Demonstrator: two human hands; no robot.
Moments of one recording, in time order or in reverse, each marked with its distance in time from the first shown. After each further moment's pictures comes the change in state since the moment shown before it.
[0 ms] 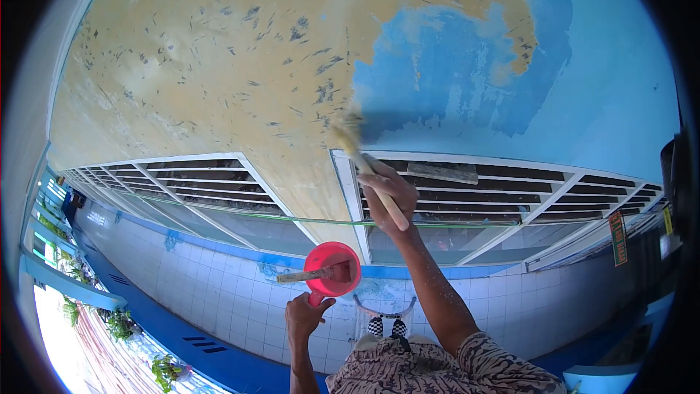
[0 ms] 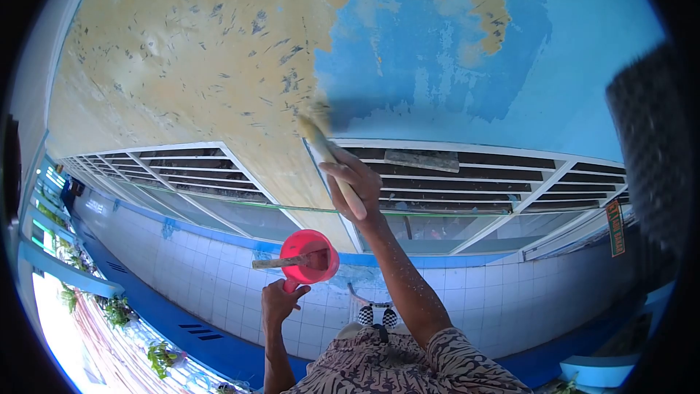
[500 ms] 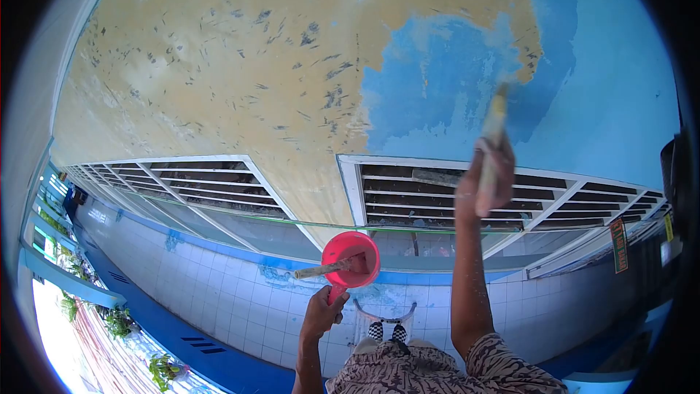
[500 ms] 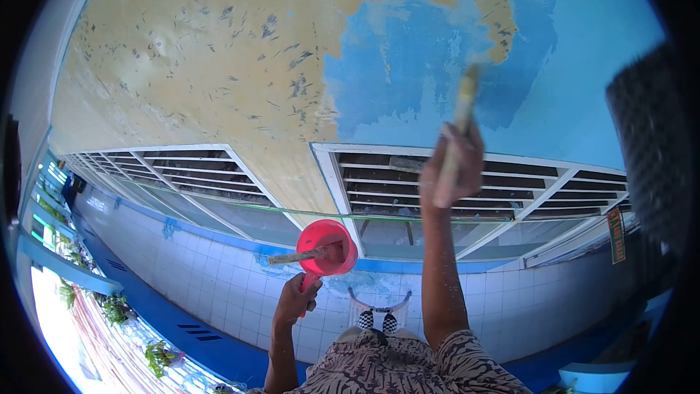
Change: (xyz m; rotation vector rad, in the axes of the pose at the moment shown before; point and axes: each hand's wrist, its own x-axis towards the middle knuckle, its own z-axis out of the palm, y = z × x) left_hand 0.003 0.023 0.015 -0.589 -0.274 0.007; right_hand 0.070 0.012 -0.098 -0.496 0.497 -0.175
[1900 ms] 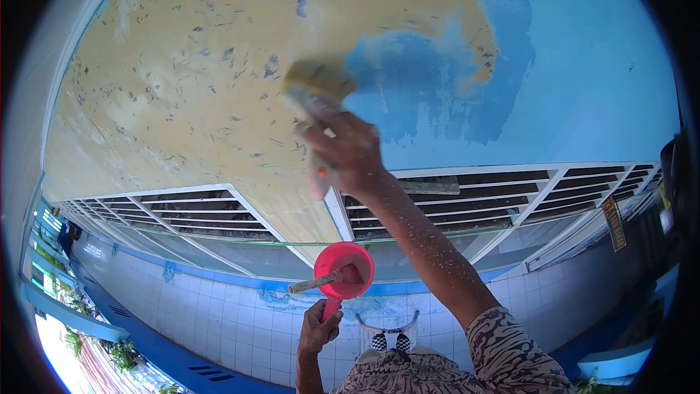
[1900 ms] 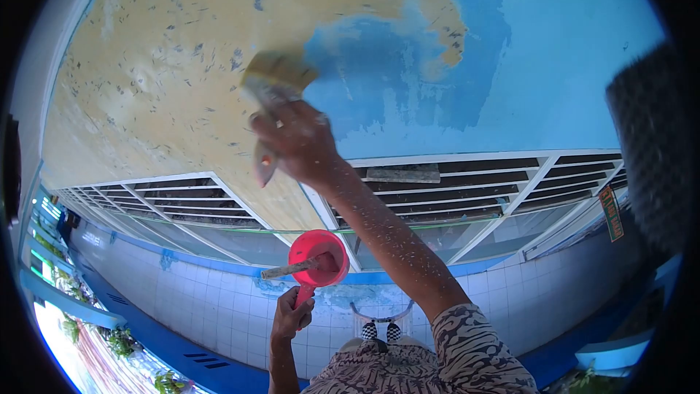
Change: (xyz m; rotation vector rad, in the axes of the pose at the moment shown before) left_hand -0.011 0.016 0.006 -0.232 -0.149 0.125; right_hand 0.038 -0.094 0.100 0.280 -0.416 -0.330
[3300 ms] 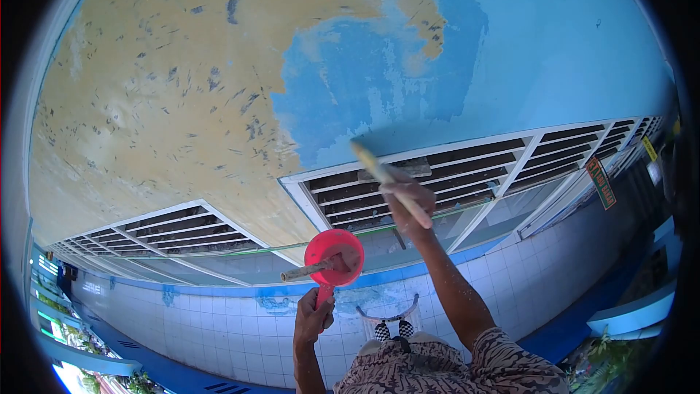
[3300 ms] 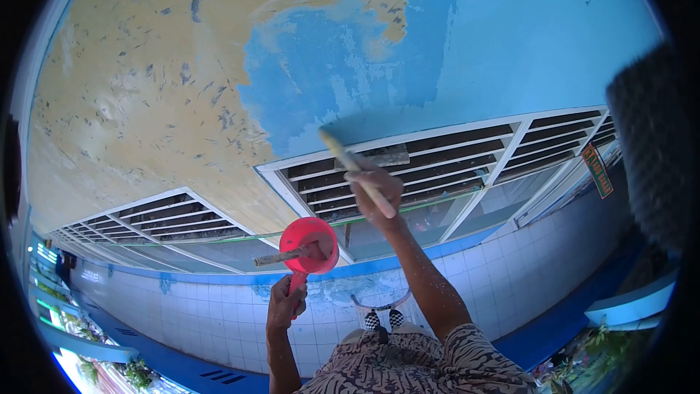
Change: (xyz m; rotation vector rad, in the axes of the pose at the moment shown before) left_hand 0.027 0.012 0.014 0.055 -0.052 -0.039; right_hand -0.196 0.030 -0.105 0.269 0.137 0.543
